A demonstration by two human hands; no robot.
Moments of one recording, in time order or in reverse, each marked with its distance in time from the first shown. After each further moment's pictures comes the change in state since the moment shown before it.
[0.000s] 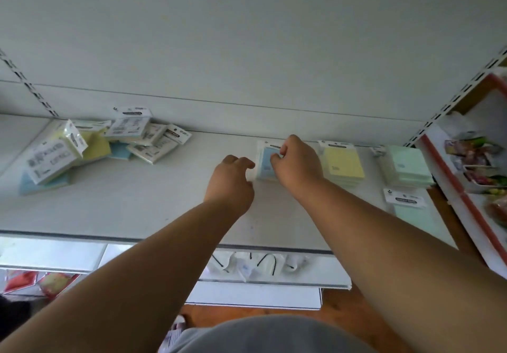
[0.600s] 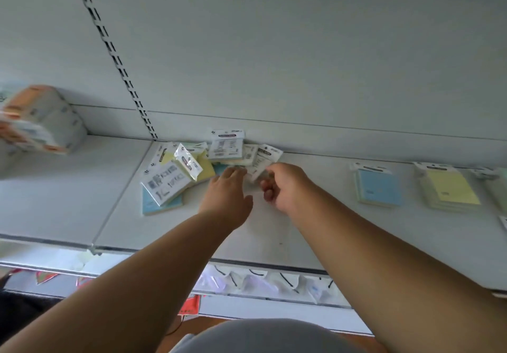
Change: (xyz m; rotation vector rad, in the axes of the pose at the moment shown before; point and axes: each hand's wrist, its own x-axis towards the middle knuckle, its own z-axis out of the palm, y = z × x) left_hand 0.013 -0.167 -0.137 0.260 -0.043 -0.023; right_hand -0.025 -0.206 0.116 1.096 -0.468 0.802
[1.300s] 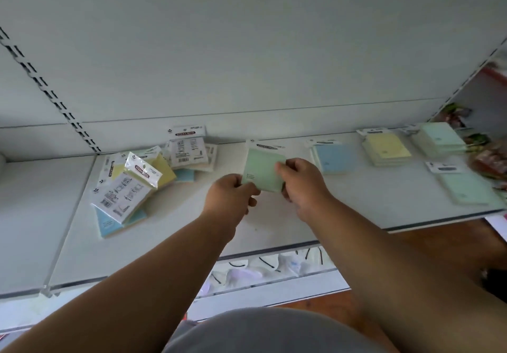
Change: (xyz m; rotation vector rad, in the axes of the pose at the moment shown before) left_hand -0.020 0.058 0.010 -0.927 -0.234 -0.270; right_hand -0.026 0.026 -0.094 -0.290 0.339 -0.486
